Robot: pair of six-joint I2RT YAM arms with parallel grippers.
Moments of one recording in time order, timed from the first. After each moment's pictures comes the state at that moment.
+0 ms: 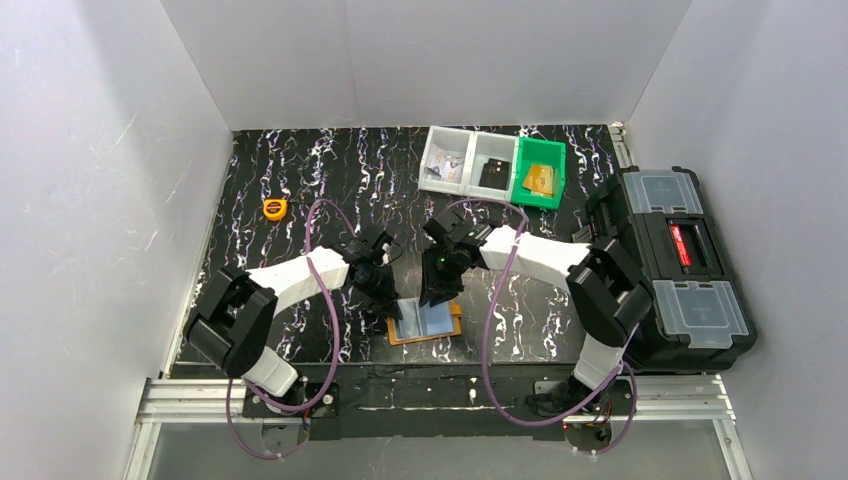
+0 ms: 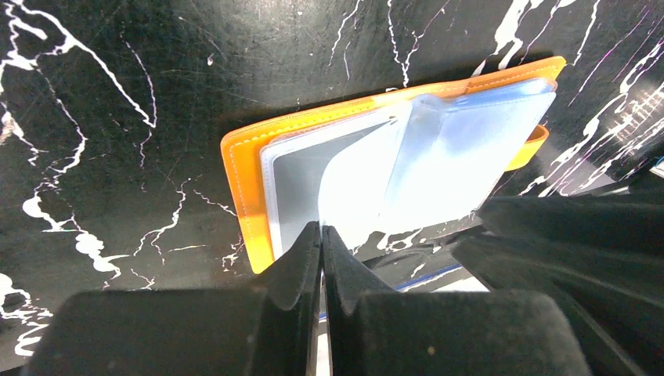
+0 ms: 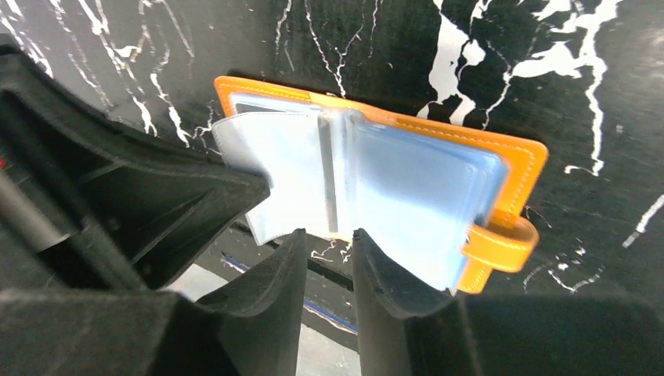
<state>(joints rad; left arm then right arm) -0.62 1.52 0.83 -0.60 0.30 -0.85 0.86 1.77 1.18 -0.59 -0.31 0.81</state>
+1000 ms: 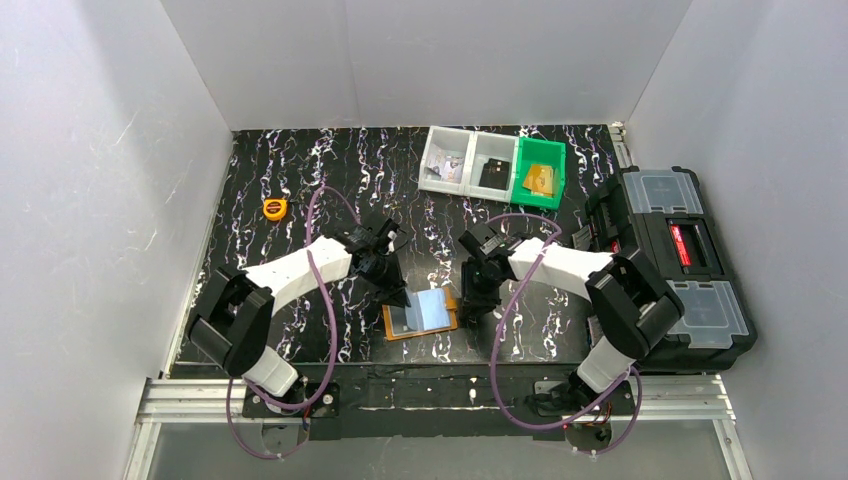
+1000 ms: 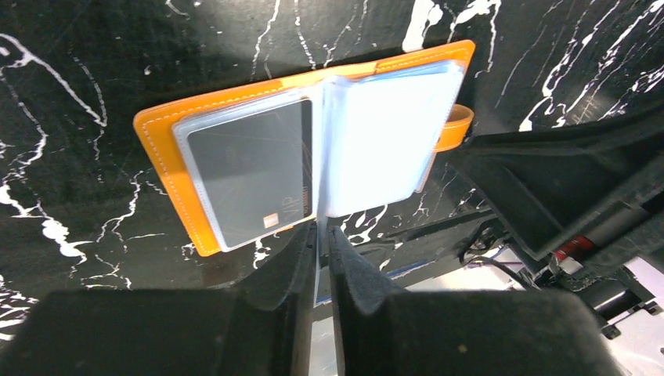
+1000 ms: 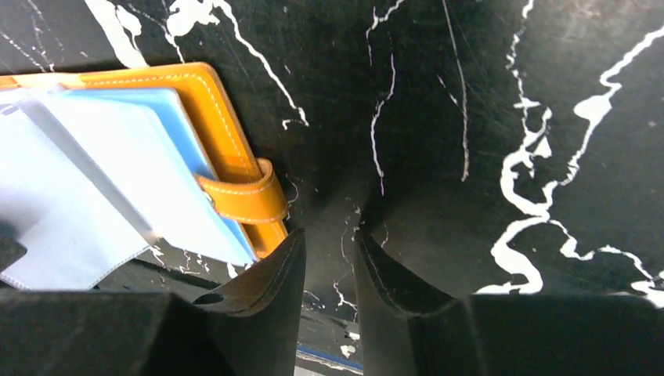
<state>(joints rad) -0.64 1.53 0.95 -0.67 0.29 -0.88 0.74 1.61 0.93 -0.62 -0.19 0.76</state>
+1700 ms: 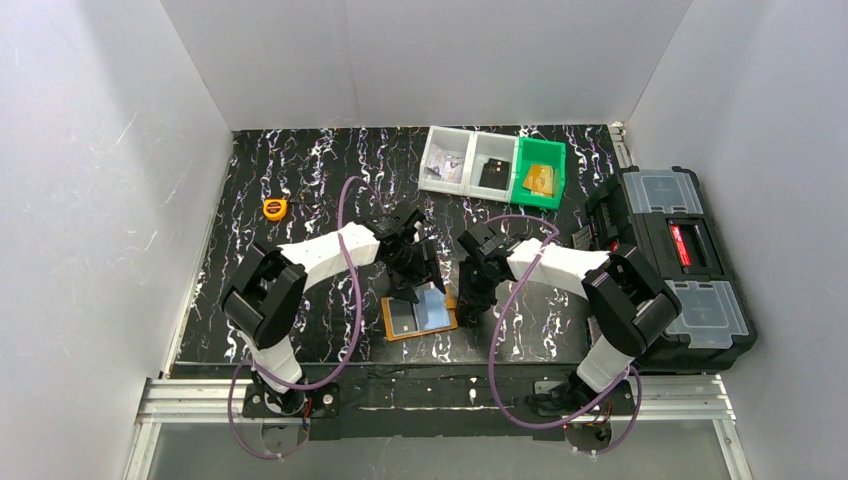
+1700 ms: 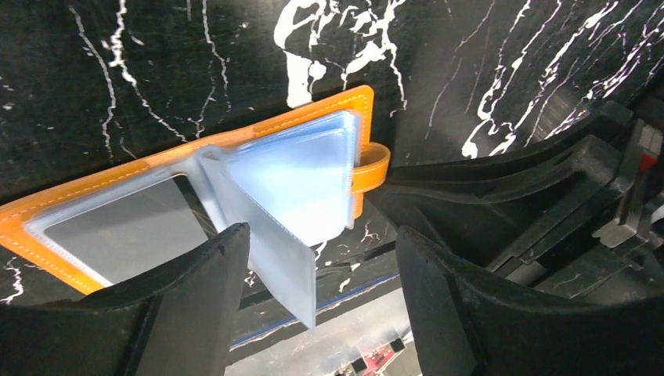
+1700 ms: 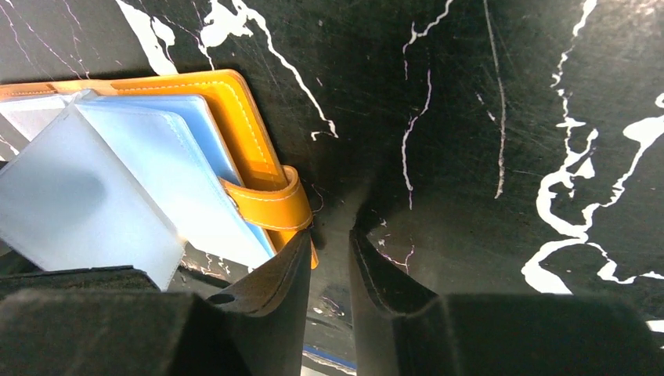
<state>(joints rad) -0.70 1.73 1.14 -0.64 0.31 -0.90 0.74 1.65 0.92 -0.55 -0.23 0.79</state>
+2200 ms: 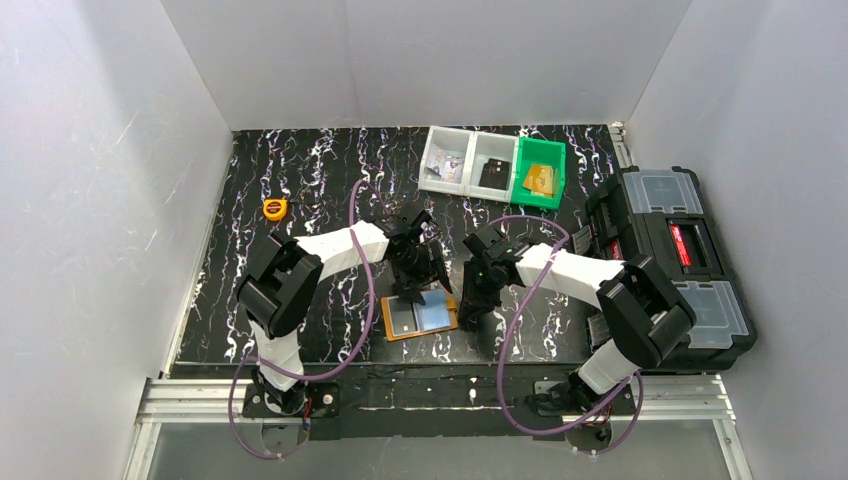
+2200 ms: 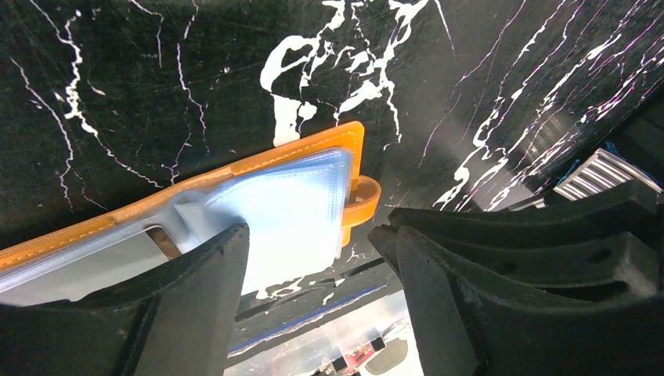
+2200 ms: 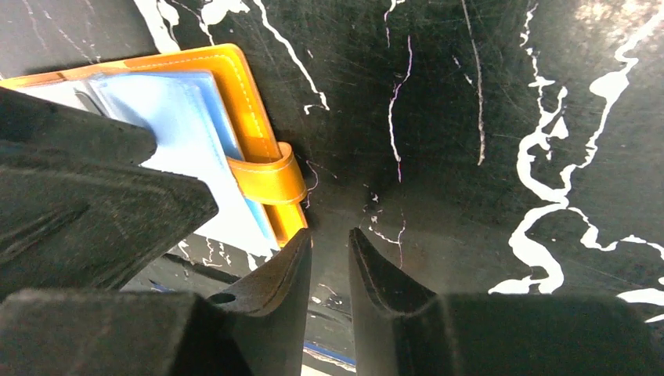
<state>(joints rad) -0.71 1.83 1.17 -0.60 0.35 -0.95 0.74 1.57 0.87 -0.54 -0.22 0.81</state>
